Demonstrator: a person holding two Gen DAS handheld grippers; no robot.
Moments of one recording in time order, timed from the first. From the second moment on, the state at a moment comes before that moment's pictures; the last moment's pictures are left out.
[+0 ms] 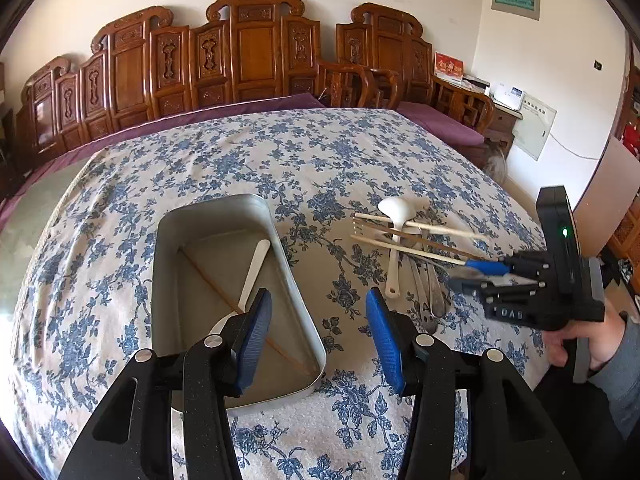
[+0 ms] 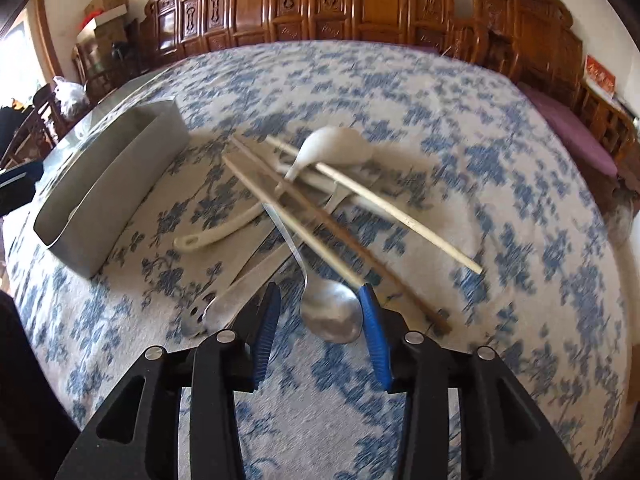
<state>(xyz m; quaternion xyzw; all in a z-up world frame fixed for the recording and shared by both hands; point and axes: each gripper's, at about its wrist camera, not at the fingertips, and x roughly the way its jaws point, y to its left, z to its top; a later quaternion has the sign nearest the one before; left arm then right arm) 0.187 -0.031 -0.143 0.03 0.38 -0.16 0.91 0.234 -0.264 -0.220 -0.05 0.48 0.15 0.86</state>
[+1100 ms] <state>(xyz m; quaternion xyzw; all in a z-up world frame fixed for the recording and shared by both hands) 0.178 -0.053 -0.153 0.05 0.39 -0.16 0.90 0.229 -0.271 -0.219 0.05 0.50 0.20 0.84</state>
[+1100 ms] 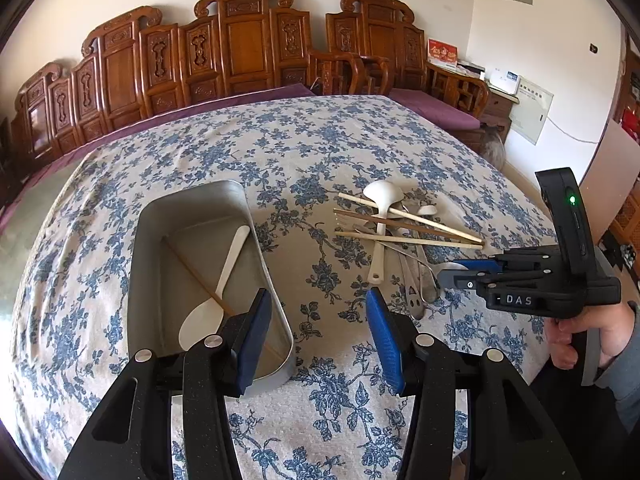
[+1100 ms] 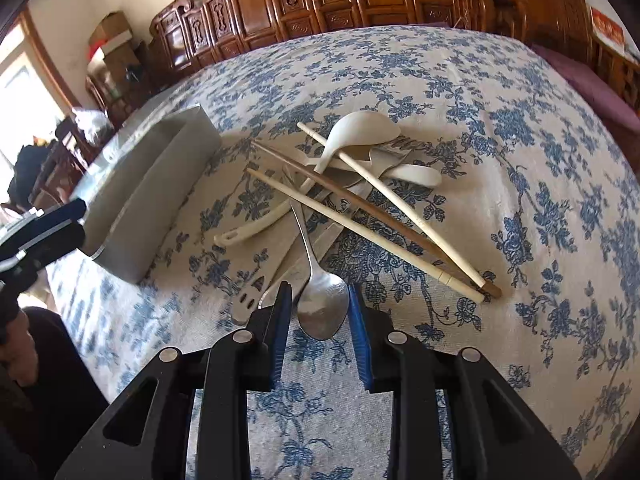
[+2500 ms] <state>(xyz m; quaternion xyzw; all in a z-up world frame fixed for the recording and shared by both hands) 0.248 -0.158 -0.188 0.03 0.46 -0.18 0.87 0.251 -0.381 -0.174 0.11 0.39 0.08 0.91</state>
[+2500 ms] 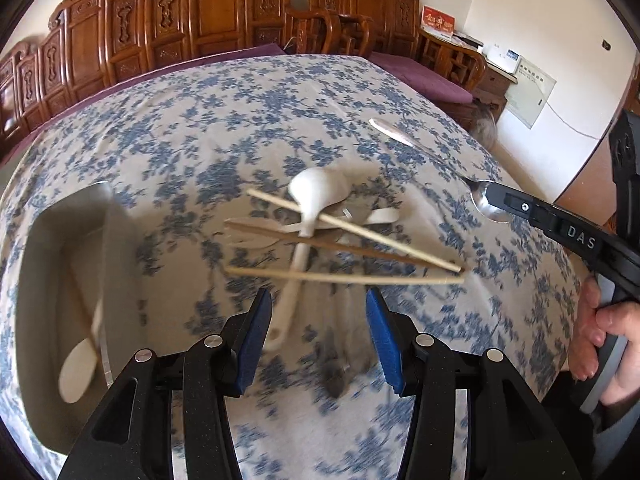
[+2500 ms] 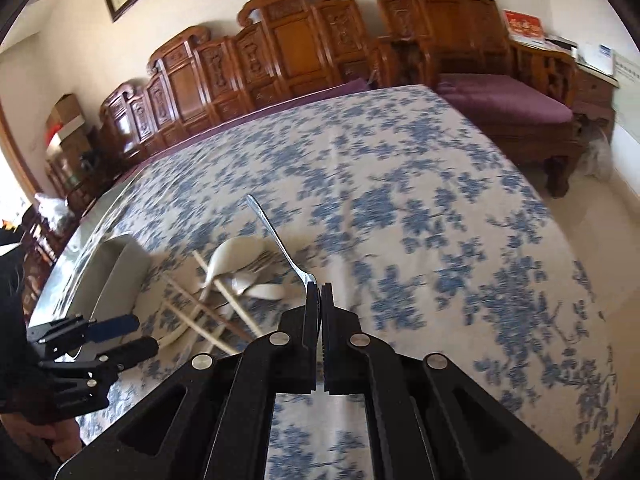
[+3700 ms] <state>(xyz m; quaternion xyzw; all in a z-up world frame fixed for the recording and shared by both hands) 0.283 -0.192 -0.217 0.01 0.51 -0.06 0.86 0.252 -0.381 -0.172 0.13 0.39 0.08 0.91</state>
